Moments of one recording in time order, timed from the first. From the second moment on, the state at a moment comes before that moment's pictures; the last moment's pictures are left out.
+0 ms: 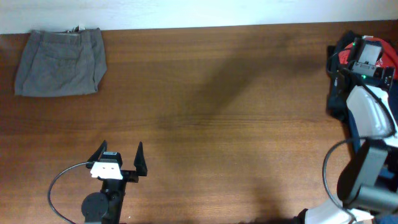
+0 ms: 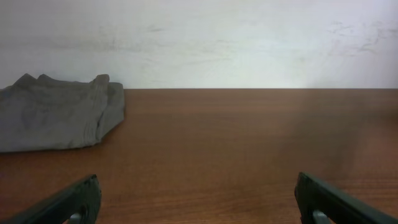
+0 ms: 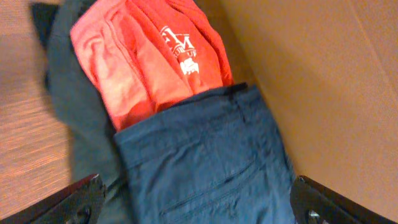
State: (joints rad) left arm -0.01 0.01 0.02 -0.07 0.09 -0.05; right arm -0.32 1.81 1.34 -0.30 0.57 -0.26
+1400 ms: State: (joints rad) left arm -0.01 0.01 0.02 -0.07 0.09 -0.05; right arm -0.40 2.09 1.34 -0.13 0.64 -0.46
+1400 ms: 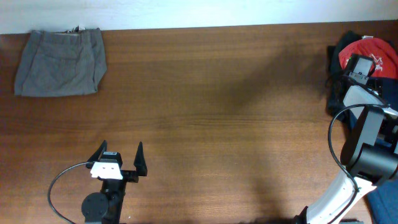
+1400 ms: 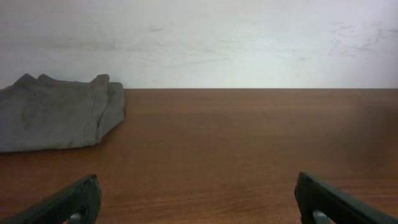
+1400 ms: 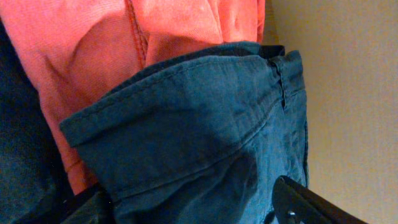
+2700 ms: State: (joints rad) left arm -0.01 0.01 0.02 -0.07 0.09 -0.05; right arm -0.36 2.10 1.34 -0.14 0.62 -0.47
